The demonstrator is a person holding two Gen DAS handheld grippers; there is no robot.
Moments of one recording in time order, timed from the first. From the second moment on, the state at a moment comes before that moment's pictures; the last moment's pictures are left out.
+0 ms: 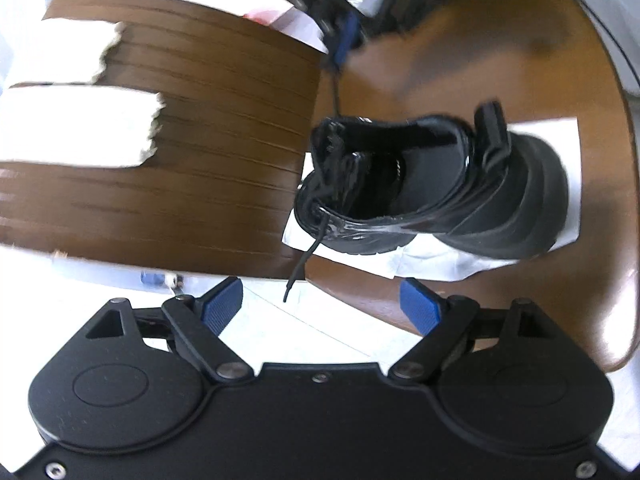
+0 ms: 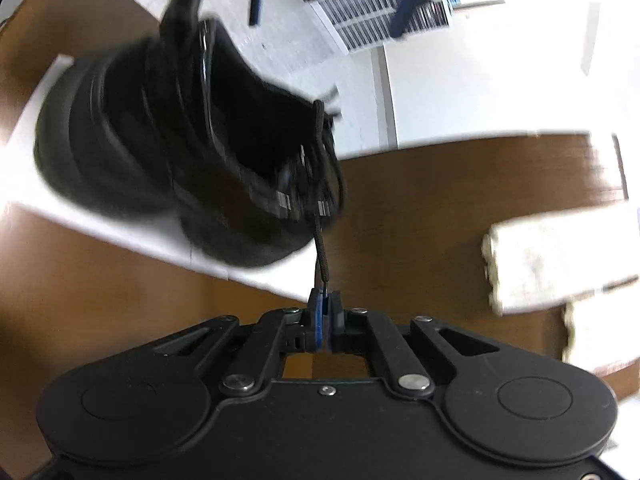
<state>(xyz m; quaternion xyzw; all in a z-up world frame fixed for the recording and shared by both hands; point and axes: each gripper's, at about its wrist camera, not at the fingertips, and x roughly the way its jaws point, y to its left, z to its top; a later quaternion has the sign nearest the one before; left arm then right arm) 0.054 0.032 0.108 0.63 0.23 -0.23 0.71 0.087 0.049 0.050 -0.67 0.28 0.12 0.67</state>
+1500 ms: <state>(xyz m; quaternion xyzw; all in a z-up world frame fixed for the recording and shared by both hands) 0.022 0.054 0.169 0.59 0.32 -0.21 0.71 0.050 0.057 0.111 -0.68 0.30 0.10 0.66</state>
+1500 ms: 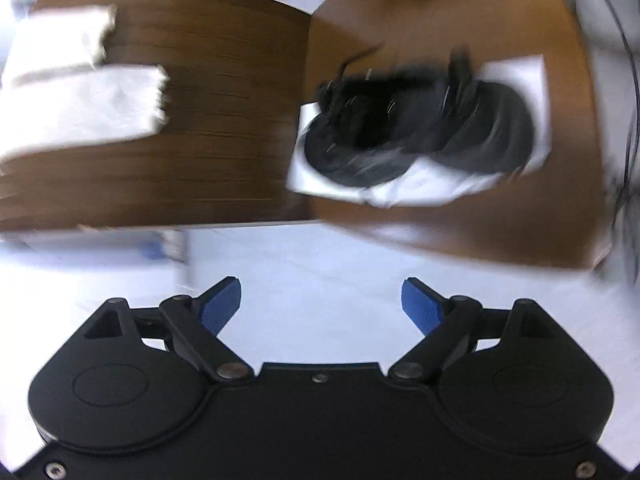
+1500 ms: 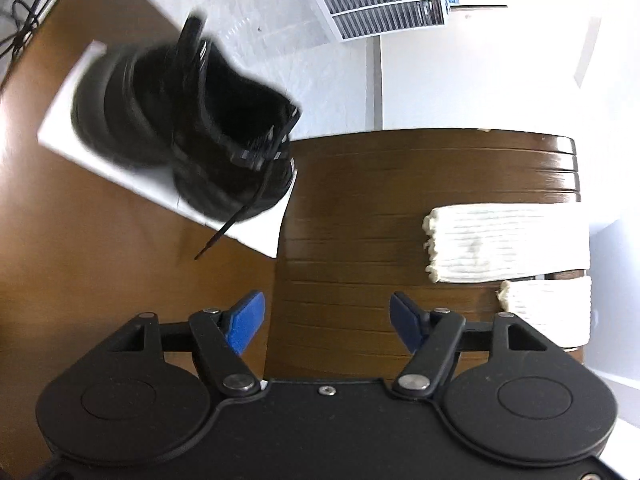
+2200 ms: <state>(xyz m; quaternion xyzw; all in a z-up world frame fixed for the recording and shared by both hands) -0.099 0.000 0.125 0.00 0.45 0.09 0.89 -0.068 0.050 0.127 0.00 0.46 -0.20 0.87</state>
